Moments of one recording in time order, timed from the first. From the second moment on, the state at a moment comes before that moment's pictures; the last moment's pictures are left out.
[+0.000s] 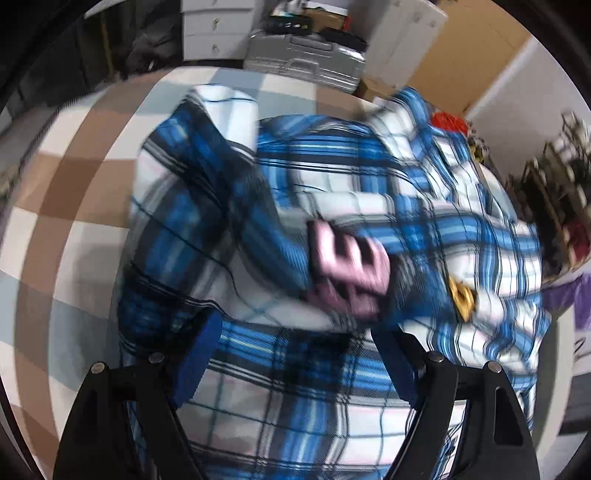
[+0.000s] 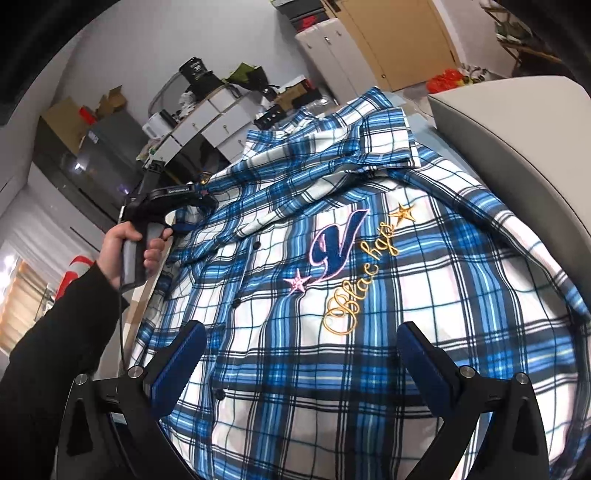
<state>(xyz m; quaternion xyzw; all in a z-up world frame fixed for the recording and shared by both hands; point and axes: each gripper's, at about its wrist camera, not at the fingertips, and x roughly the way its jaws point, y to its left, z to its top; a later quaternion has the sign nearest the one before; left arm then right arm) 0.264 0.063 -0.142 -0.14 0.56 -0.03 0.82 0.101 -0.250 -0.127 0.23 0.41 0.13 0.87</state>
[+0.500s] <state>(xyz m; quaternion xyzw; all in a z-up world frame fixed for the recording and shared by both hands) 0.279 -0.010 -0.114 -0.15 0.54 -0.16 0.81 0.102 -0.235 -0.124 0.21 0.41 0.15 0.88</state>
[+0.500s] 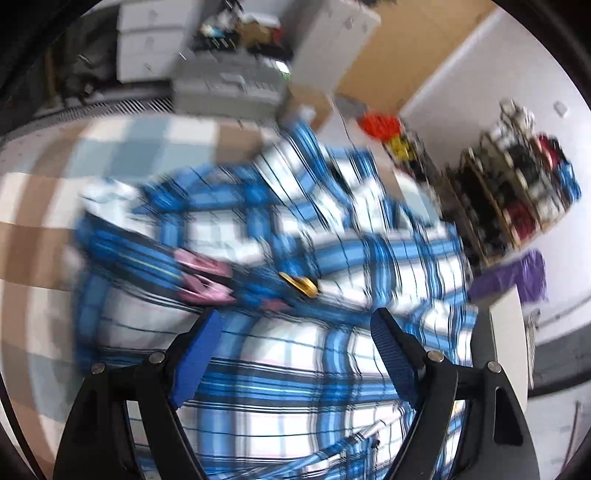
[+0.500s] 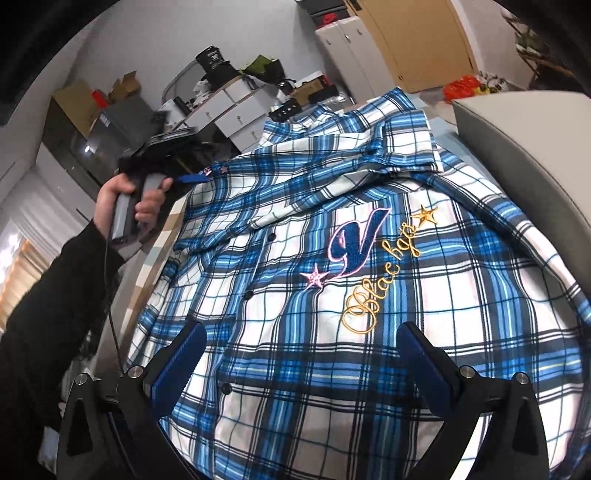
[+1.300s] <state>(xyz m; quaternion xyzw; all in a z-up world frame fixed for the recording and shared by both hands) 0.242 0.020 -0.140 -0.09 0.56 -0.13 0.82 0.148 -0.241 -0.070 0.15 0.35 0.11 0.92</state>
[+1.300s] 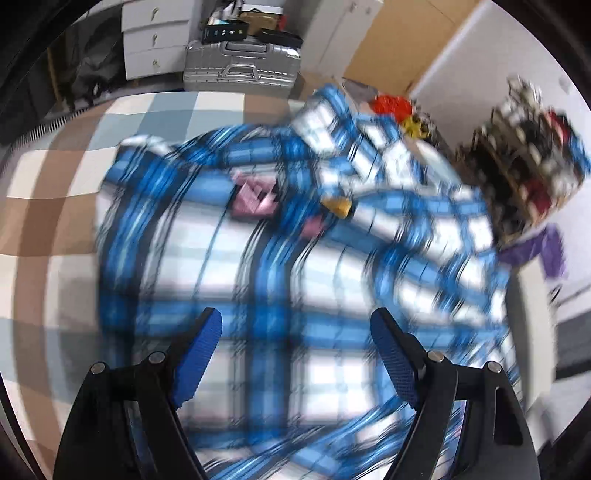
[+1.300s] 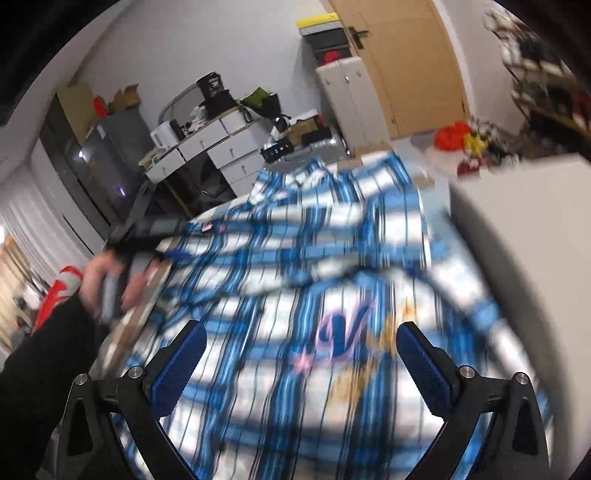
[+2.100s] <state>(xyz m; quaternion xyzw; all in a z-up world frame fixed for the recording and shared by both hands) 0.164 0.010 -0.104 0.00 0.46 -0.04 0.89 0.277 -0.235 -0.104 0.07 0.45 0.09 0.88</state>
